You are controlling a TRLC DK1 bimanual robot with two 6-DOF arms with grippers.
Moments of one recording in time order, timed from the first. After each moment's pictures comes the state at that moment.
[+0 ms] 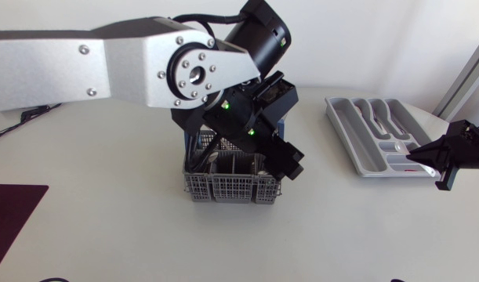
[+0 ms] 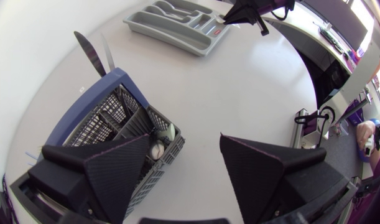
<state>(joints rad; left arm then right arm) -0.86 1.77 1.52 -0.68 0.10 0.11 -0.65 1.75 1.09 -0.52 -0.75 -1.52</state>
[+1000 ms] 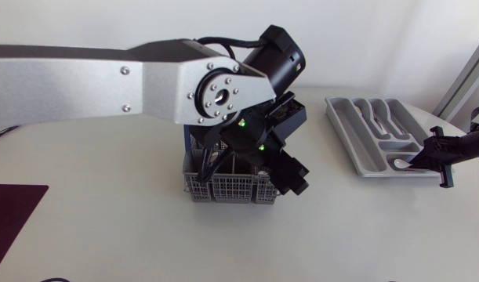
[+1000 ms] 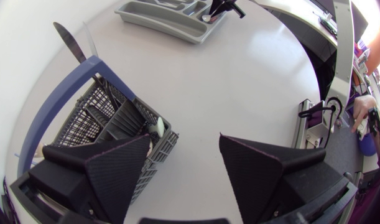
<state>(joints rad) -0.89 1.83 1.52 -0.68 0.09 0.12 -0.64 2.27 1.61 -0.67 -0.42 -2.01</state>
